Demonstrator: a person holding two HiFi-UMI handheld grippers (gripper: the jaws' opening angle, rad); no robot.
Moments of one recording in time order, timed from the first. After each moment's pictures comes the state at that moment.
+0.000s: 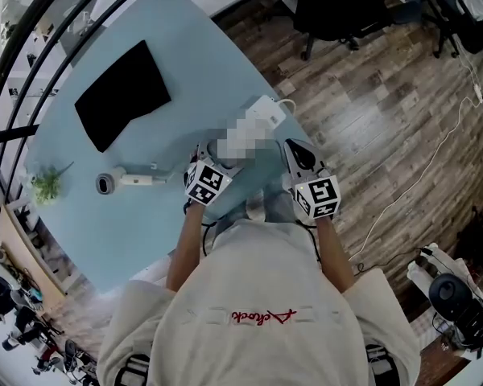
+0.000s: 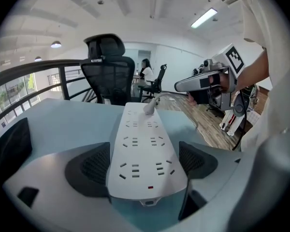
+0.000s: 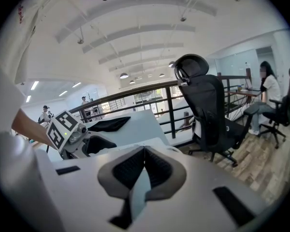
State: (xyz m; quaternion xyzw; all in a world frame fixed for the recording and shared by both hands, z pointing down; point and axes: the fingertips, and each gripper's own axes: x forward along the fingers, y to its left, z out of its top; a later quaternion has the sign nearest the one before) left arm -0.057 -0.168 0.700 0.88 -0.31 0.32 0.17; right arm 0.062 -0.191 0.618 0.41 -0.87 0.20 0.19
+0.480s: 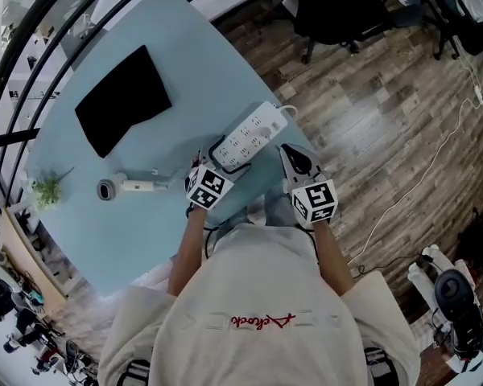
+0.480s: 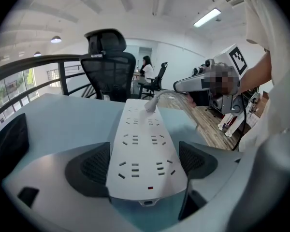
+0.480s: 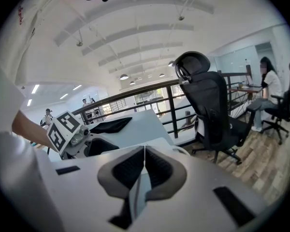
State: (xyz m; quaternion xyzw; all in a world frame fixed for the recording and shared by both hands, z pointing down) left arm -0.056 -0.169 0.705 0.87 -0.30 0.33 0.19; right arm 0.049 -0.194 0.623 0.40 -0.87 0.21 0.18
